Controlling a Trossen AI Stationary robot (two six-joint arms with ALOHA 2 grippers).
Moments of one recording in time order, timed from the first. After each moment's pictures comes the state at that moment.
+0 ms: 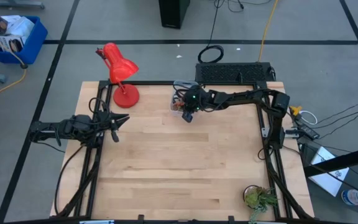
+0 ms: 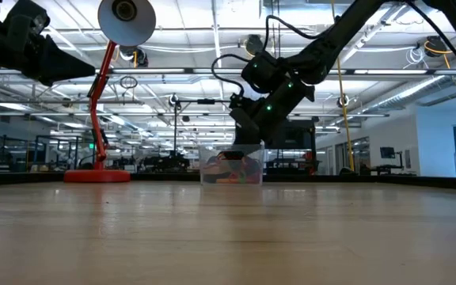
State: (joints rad) left arm -0.07 0.01 0.20 -0.29 -0.46 0.02; right arm -0.40 1.91 1.13 0.01 -0.08 0.05
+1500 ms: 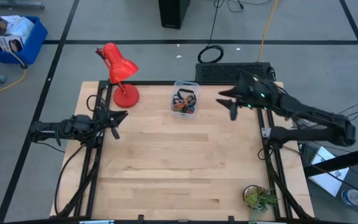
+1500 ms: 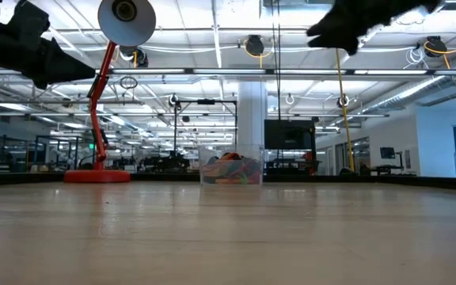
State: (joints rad) left arm -0.07 0.01 0.20 -0.28 -0.56 -0.06; right arm -0.39 0.86 0.81 -0.25 -0.08 0.10
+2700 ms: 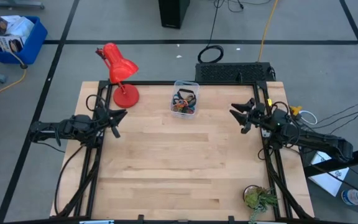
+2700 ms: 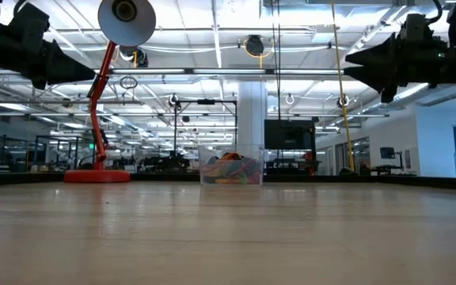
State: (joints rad) left arm -0.07 0.01 0.20 -0.28 -0.60 -0.06; right arm -0.38 0.29 0.02 0.48 -0.02 0.27
